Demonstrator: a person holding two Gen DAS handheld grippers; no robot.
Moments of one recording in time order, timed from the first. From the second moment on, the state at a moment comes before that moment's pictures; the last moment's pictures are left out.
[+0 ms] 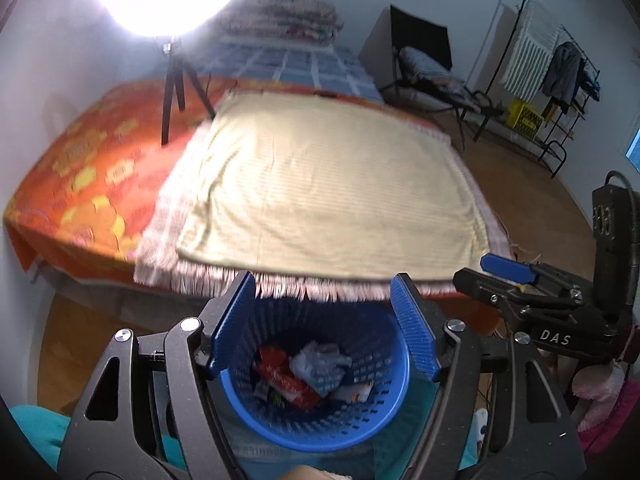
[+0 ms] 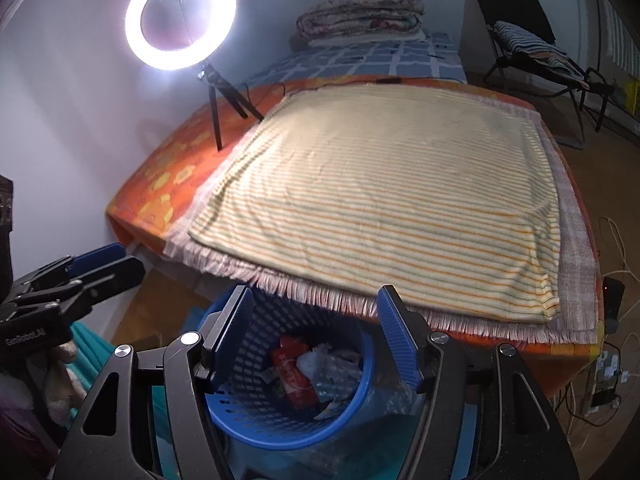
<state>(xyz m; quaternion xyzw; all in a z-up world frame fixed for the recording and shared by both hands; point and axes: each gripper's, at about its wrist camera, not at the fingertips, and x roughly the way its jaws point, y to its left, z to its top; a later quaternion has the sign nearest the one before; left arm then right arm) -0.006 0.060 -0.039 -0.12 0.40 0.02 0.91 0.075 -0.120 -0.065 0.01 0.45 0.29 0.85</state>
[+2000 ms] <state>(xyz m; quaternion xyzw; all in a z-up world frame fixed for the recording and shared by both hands) -0.003 0.045 -0.006 -0.10 0.36 0.03 0.93 0.087 -0.138 -0.043 0.03 0.41 0.27 0.87</state>
